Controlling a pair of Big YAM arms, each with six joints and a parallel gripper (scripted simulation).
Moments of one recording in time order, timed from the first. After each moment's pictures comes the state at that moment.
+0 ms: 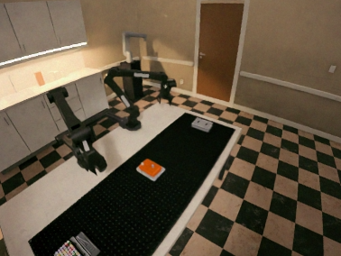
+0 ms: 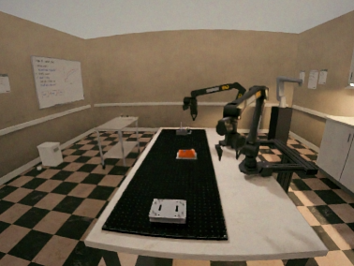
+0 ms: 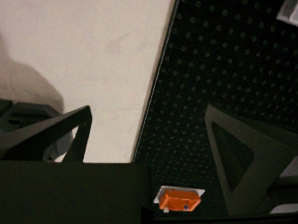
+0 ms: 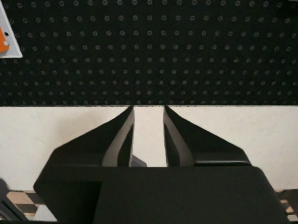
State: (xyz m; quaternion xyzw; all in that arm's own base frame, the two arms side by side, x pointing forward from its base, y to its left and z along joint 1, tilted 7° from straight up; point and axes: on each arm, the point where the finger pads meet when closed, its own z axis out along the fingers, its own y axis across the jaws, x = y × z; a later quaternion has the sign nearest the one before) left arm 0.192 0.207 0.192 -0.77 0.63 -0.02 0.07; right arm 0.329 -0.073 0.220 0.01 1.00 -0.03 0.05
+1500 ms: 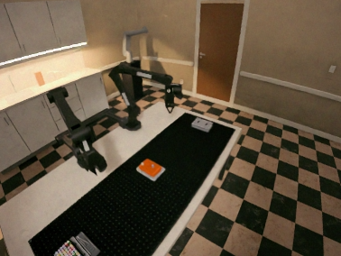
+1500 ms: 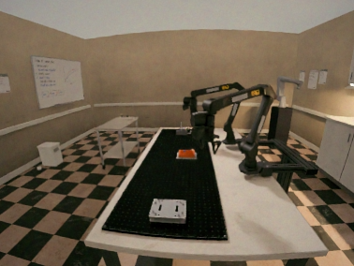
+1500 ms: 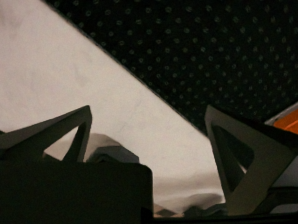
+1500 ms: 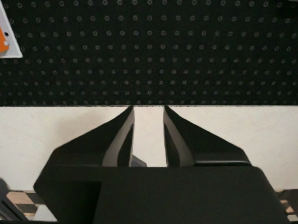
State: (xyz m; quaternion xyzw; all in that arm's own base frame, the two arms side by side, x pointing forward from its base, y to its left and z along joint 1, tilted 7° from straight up) left arm 0.288 0.126 0.210 -0.35 0.94 0.01 0.06; right arm 0.329 -0.073 0.220 0.01 1.00 -0.03 0.05
